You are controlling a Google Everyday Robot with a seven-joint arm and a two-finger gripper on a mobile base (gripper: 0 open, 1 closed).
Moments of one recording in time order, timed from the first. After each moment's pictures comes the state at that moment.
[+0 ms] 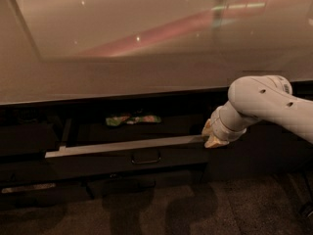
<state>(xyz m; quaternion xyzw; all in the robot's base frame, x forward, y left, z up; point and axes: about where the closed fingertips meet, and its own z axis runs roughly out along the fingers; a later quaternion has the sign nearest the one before) 0.534 -0.183 0.673 -0.74 0.66 -0.02 0.16</state>
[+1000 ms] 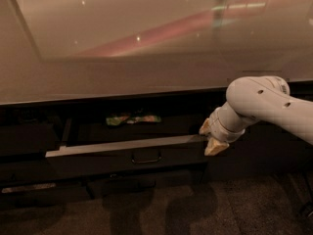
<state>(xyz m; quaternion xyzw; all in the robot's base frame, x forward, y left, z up) 0.534 -0.183 0.673 -0.74 0.66 -0.02 0.16</state>
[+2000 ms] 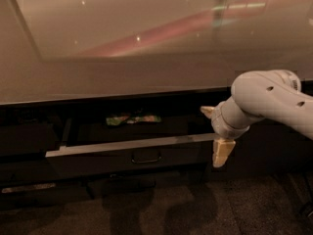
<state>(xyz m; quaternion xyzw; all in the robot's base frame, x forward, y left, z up) 0.528 -0.177 0.704 -0.74 0.65 -0.04 0.18</state>
